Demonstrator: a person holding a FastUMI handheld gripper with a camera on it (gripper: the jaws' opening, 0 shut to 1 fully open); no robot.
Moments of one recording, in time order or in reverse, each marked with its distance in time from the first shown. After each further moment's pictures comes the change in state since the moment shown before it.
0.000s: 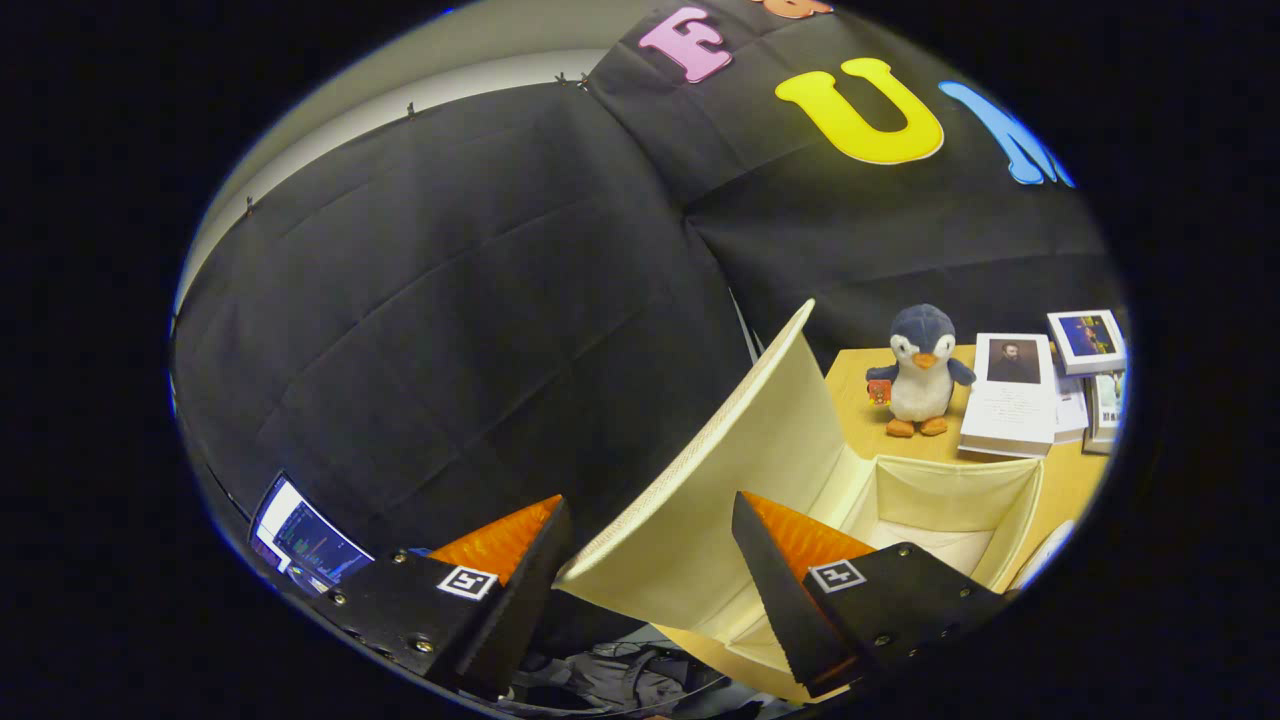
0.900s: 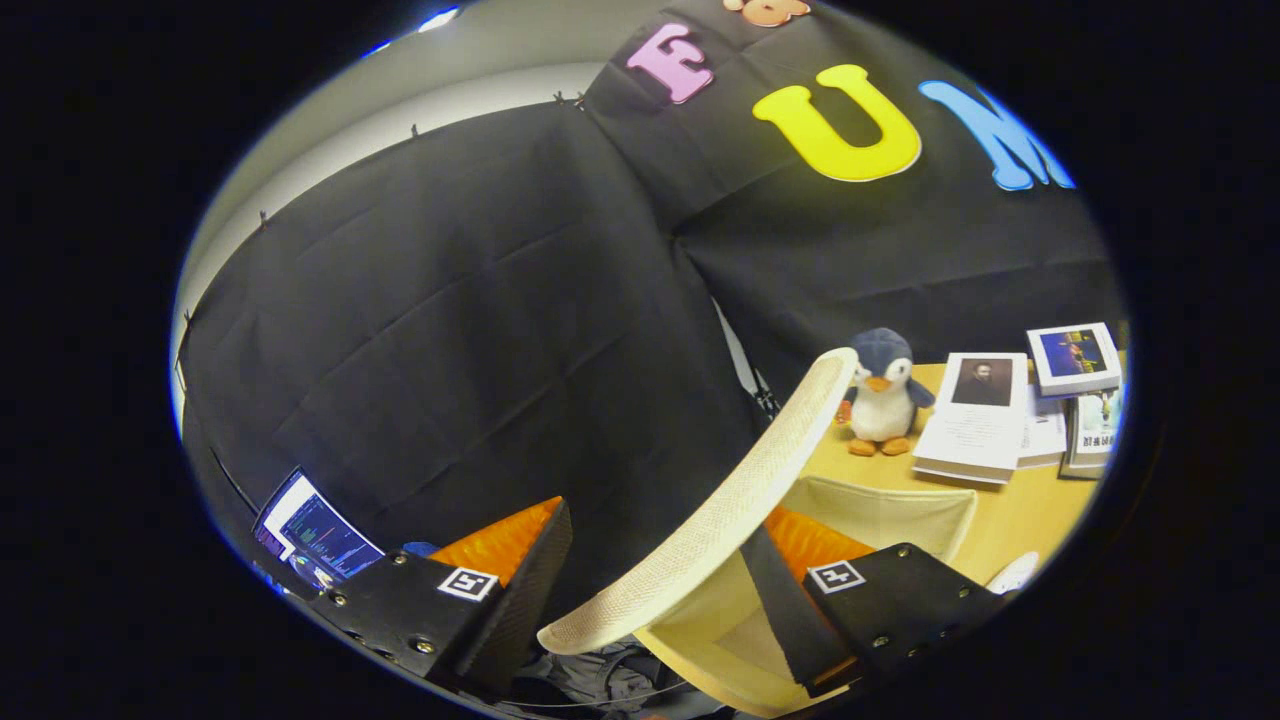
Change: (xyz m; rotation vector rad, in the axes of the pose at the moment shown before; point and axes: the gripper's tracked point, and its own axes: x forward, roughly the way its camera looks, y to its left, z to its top) arm -0.036 -0.043 0.022 -0.004 -0.032 0.066
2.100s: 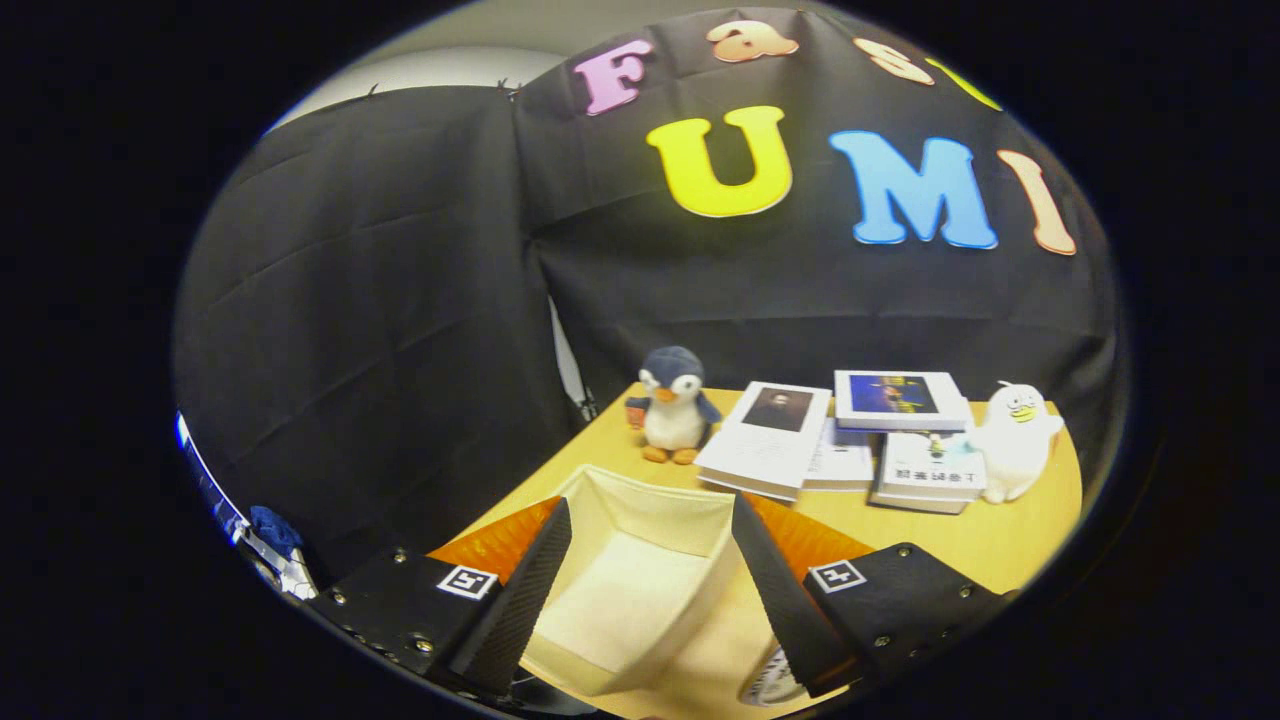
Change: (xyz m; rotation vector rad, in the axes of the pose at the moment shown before) arm -0.121 -0.163 -0.016 -0.114 -0.040 -0.559
